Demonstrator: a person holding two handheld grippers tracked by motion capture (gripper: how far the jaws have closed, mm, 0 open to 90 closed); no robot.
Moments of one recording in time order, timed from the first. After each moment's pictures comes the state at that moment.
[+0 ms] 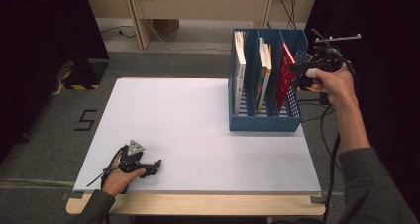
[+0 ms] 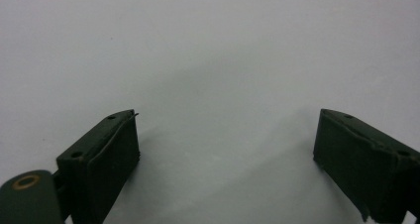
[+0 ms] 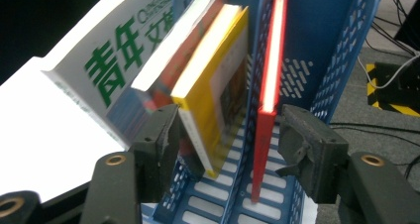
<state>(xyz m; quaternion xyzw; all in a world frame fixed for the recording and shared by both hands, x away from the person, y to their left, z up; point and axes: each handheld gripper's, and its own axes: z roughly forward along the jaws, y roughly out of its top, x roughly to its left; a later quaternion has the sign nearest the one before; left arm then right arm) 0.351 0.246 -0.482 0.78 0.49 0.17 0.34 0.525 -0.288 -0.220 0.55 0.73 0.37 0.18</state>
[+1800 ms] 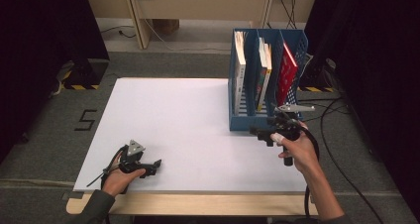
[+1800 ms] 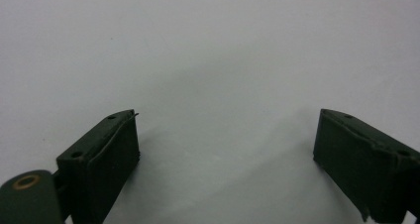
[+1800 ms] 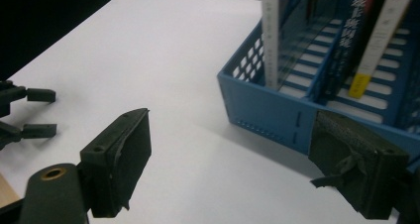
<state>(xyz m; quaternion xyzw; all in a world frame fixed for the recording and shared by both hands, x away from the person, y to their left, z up) 0.351 0.247 -0.482 0.78 0.49 0.17 0.34 0.410 -0.212 -0.342 0.48 0.77 0.41 0.10</state>
